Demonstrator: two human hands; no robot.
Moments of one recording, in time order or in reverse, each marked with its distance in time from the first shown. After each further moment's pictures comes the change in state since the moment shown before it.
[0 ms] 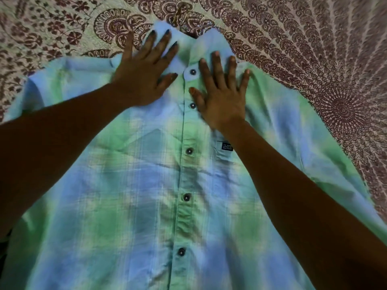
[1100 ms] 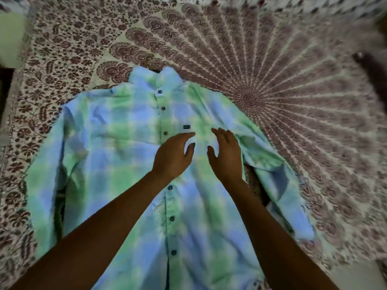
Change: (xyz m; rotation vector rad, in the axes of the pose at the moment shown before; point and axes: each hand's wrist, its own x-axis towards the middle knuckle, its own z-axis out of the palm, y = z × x) left_hand -0.177 0.200 -0.138 -0.813 0.018 -0.140; right_hand -0.259 -0.004 -0.105 0.468 0.252 0.335
